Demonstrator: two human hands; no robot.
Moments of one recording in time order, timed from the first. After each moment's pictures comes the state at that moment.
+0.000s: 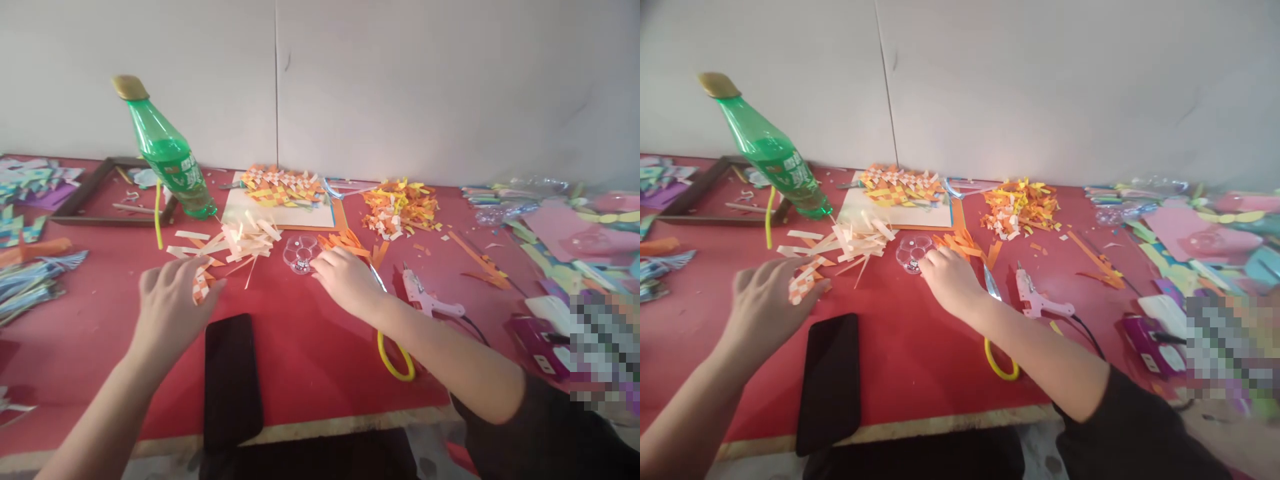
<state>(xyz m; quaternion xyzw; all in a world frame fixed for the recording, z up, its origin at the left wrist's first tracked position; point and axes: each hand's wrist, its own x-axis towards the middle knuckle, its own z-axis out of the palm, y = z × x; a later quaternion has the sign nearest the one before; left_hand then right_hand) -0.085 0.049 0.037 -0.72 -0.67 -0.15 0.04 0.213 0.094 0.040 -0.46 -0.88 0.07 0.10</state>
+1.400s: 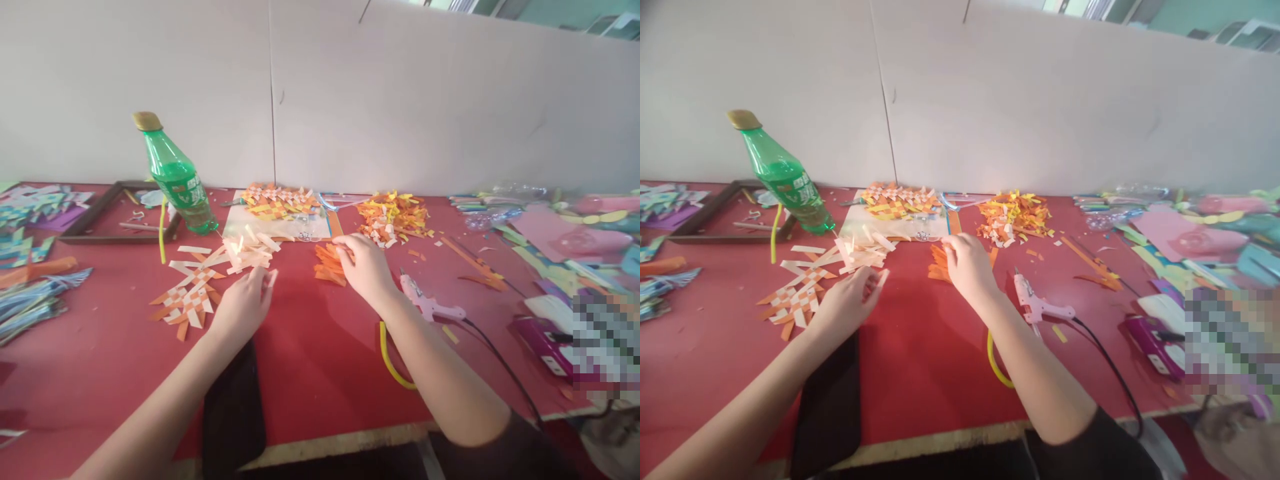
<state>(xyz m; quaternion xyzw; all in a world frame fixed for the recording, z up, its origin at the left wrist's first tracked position) -0.009 0.075 0.025 -0.73 -0.64 -0.13 -0.18 0.236 0.117 0.037 -0.59 -0.76 0.03 0.28</state>
